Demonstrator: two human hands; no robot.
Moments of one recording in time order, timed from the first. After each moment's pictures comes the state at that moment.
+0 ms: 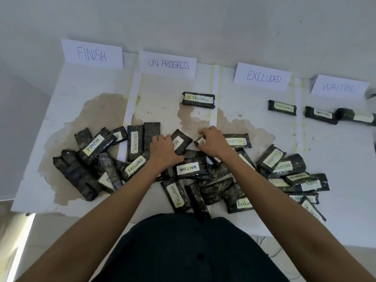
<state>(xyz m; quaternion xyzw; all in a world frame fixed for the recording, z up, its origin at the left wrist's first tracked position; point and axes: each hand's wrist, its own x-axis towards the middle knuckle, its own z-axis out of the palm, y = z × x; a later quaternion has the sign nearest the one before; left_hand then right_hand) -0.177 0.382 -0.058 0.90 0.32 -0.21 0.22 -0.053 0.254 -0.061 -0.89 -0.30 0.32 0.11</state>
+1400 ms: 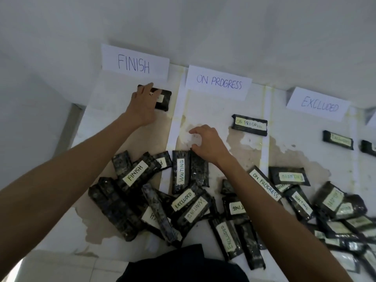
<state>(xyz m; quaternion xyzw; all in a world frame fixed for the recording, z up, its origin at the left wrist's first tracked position) -0.155 0.679 -0.088 0.95 0.23 -0.10 0.18 -0.088 0.446 -0.082 -0.87 -0.36 0.29 0.19</state>
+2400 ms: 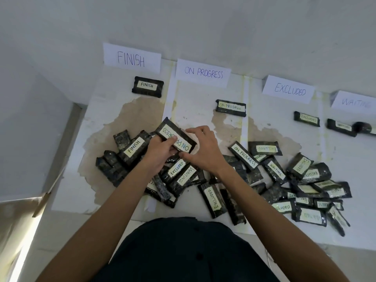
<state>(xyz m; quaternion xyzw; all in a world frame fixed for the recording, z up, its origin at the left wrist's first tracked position) -0.263 0.487 -0.018 0.46 0.42 0.04 0.78 -0.175 0.365 -0.013 -0.86 -0.35 0.22 0.29</state>
